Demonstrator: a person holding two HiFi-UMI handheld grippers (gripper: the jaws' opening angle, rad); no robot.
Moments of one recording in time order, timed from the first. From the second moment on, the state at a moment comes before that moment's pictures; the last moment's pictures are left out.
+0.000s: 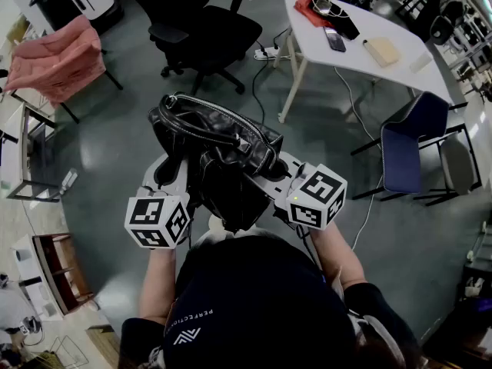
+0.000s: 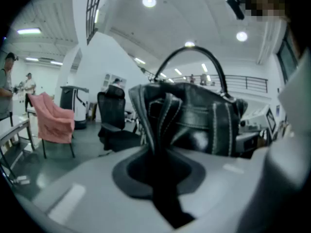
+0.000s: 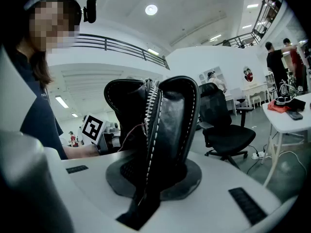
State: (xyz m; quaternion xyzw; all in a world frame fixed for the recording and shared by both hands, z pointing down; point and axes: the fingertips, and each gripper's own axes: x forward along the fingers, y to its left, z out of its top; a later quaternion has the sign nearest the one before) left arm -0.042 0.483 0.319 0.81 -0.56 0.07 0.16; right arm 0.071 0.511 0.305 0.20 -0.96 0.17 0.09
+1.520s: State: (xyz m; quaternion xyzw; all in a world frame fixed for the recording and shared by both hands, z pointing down) left arm -0.032 0.423 0.359 0.80 -0.57 0.10 0.18; right arm 0.077 0.452 0.346 0.19 -0.95 0.21 0.10
